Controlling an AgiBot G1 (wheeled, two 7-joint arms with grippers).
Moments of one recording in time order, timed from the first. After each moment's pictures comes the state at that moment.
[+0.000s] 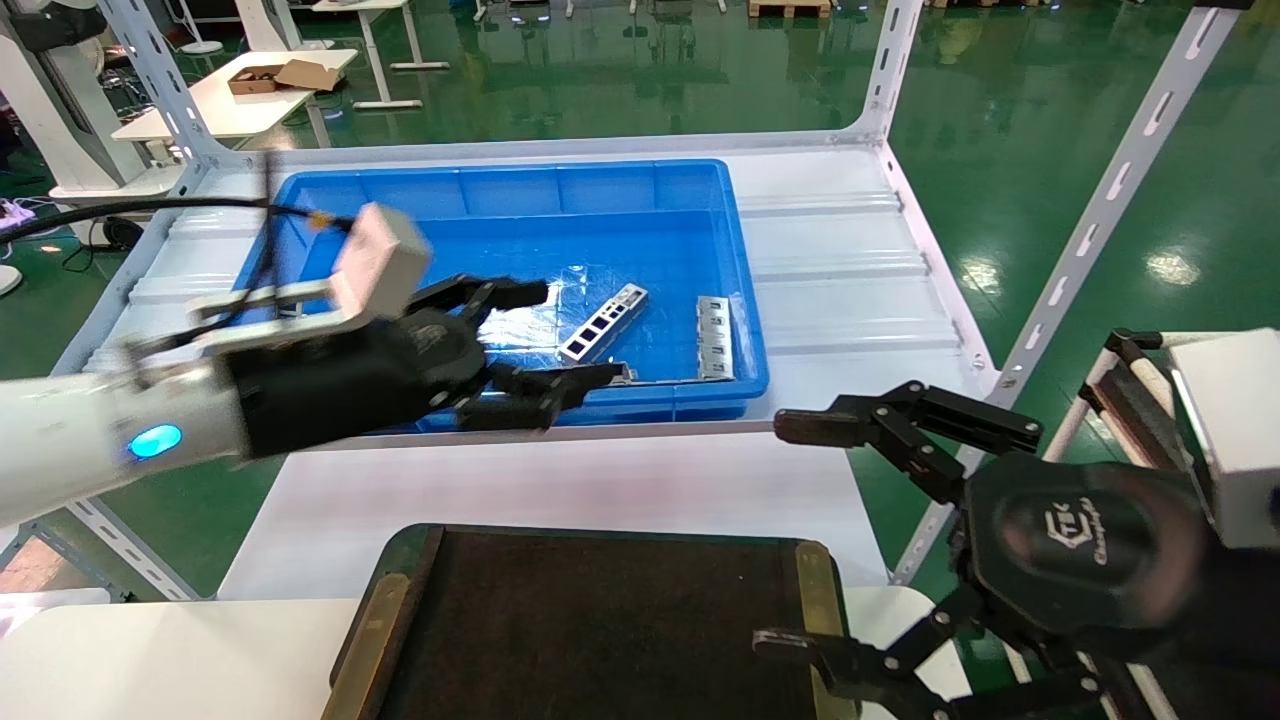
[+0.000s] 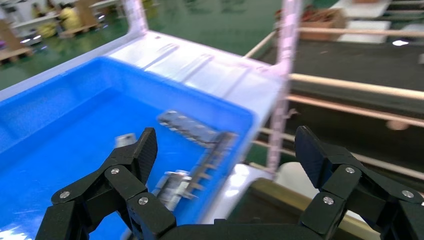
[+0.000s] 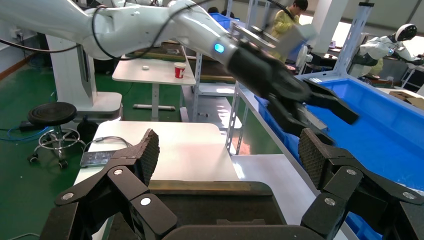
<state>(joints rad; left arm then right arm) -1.33 0.91 0.47 -1.05 1.19 1.06 -0.32 1.11 -0.56 -0.41 1.26 -0.64 -1.45 0.12</state>
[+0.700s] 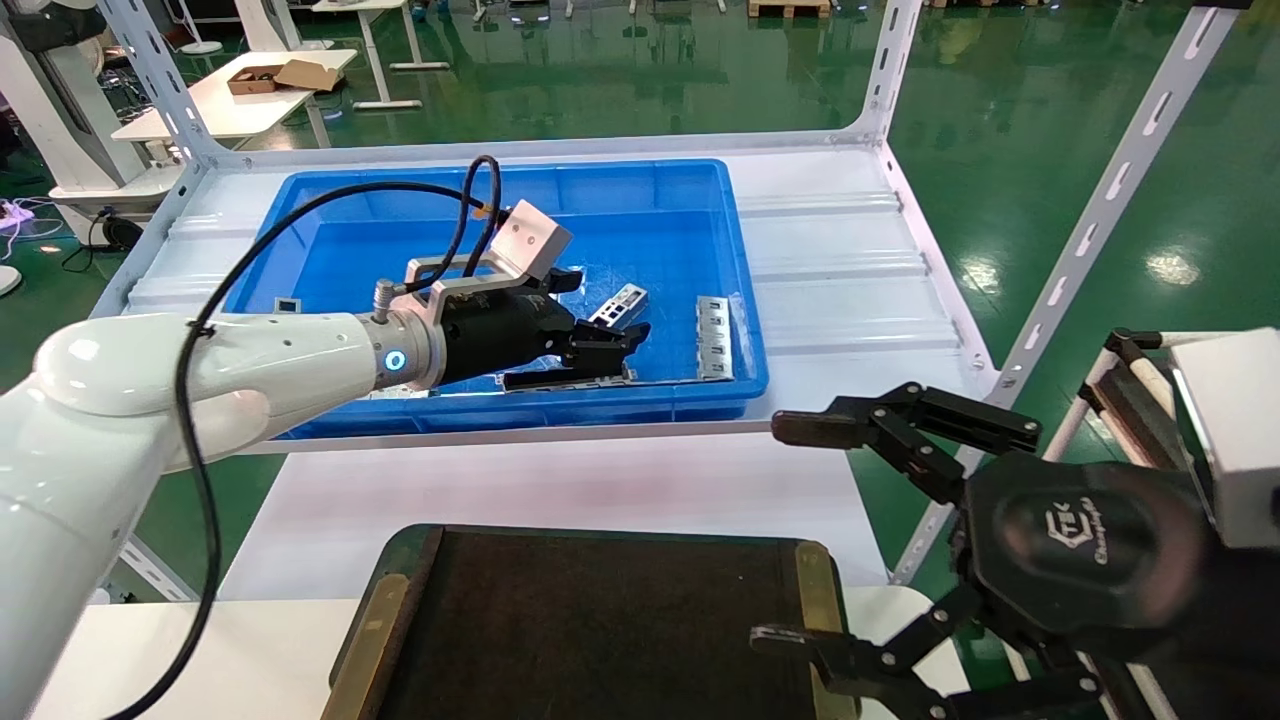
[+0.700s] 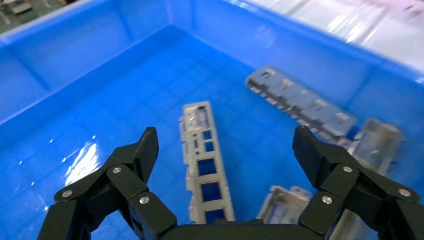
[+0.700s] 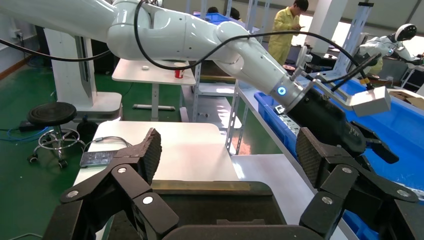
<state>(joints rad) -1.58 1.29 0.57 -0.40 1.40 0.80 -0.16 1.11 -0.56 -0.41 1.26 -0.64 -1.45 0.12</state>
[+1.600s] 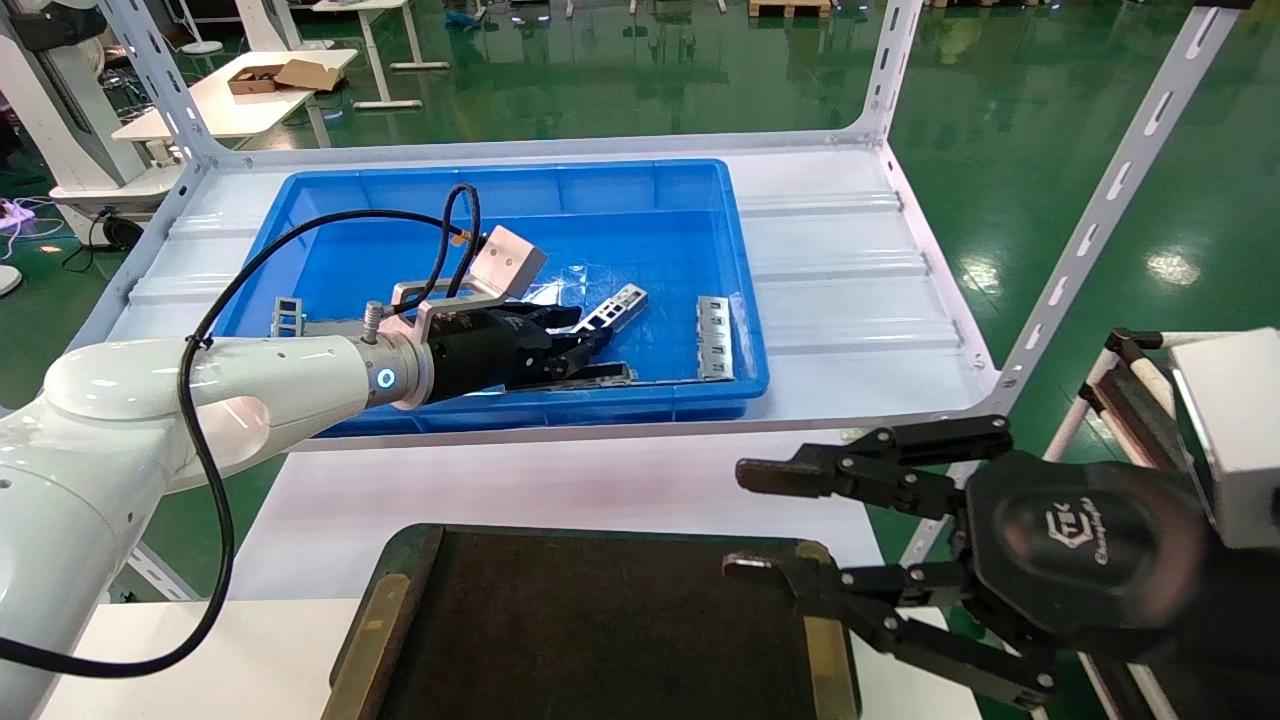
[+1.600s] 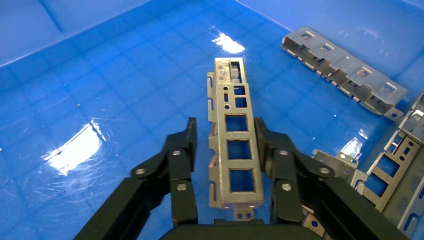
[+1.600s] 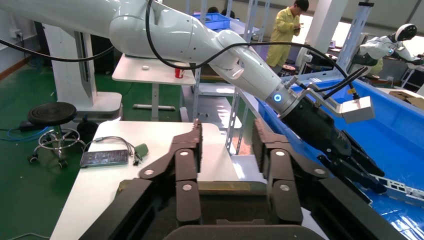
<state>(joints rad) -1.64 1.35 0.56 -0.13 1.34 0.78 -0.01 1.11 -0.56 -0.41 1.26 -0.64 -1.45 0.12</state>
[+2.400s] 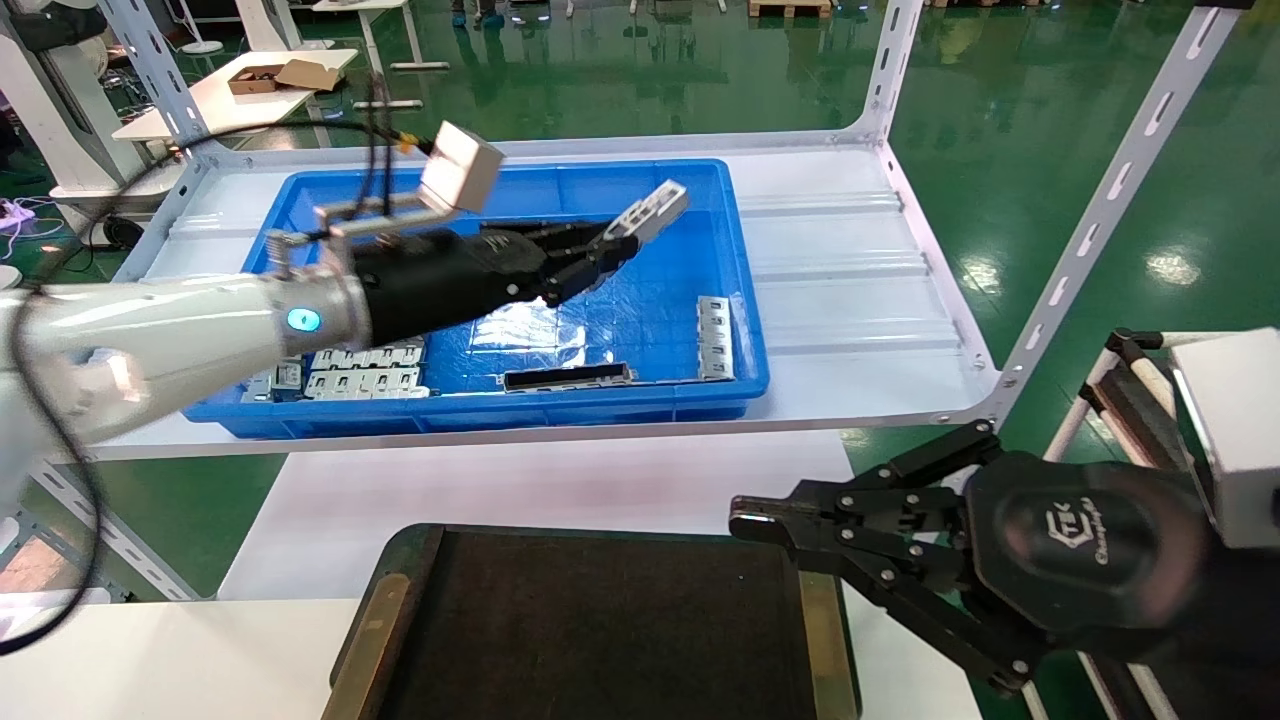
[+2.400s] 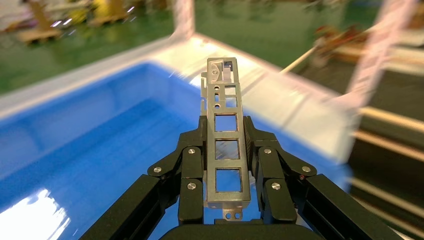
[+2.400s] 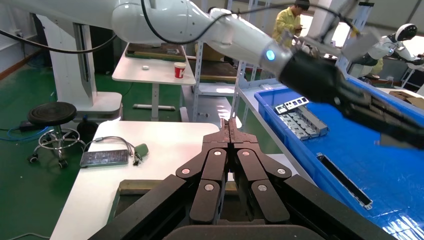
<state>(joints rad) -1.66 1.21 0.48 -0.24 1.18 1.13 0.02 1.11 -0.56 -0.41 1.26 -0.64 -1.45 0.12</state>
